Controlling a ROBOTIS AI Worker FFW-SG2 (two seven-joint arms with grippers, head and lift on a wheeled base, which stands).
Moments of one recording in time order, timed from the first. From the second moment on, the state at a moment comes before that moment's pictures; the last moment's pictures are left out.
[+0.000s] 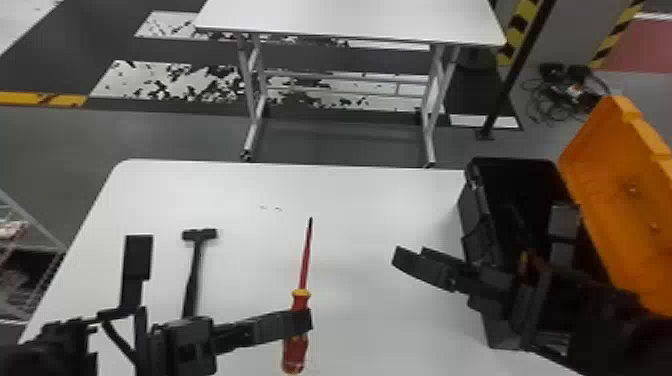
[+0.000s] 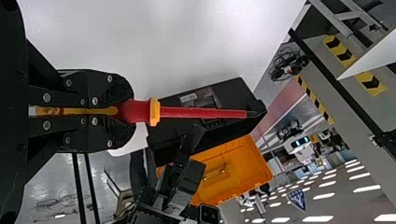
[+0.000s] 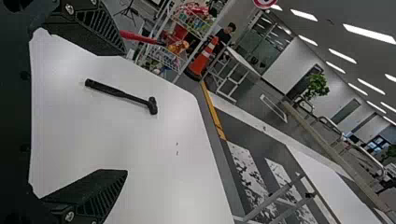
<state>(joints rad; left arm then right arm) 0.41 0.00 0.21 -2.34 0.18 1.50 -1.04 0.34 -0.13 -0.21 -2.13 -0.66 1.10 0.62</state>
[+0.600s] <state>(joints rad) 0.39 0.00 0.16 -2.32 0.17 1.48 -1.04 0.28 -0.13 -0.11 -2.12 -0.74 1.30 0.63</state>
